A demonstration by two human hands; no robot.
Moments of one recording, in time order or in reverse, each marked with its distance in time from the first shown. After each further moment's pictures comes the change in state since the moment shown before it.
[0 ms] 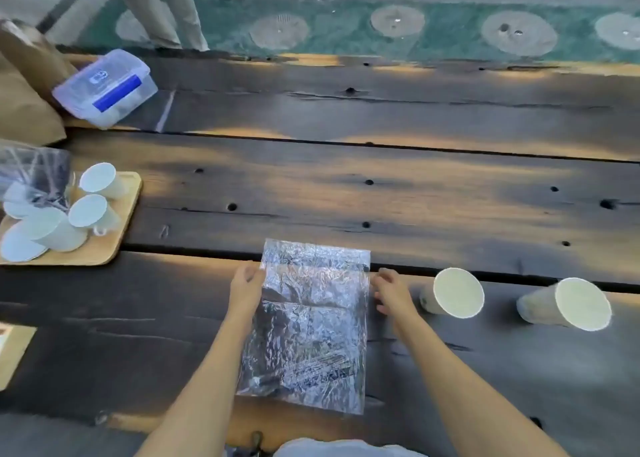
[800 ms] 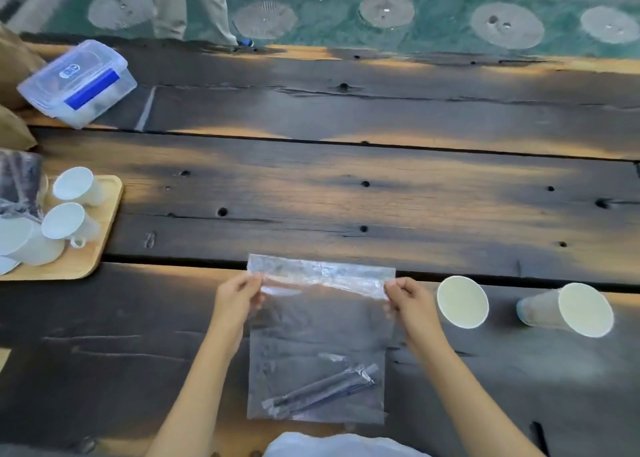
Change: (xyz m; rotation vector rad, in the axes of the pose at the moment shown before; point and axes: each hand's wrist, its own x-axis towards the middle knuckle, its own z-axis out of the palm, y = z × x) left_hand -0.010 0.016 -0.017 -0.161 -0.114 0.104; right_hand -0.046 -0.020 -0.020 0.147 0.074 -0.274
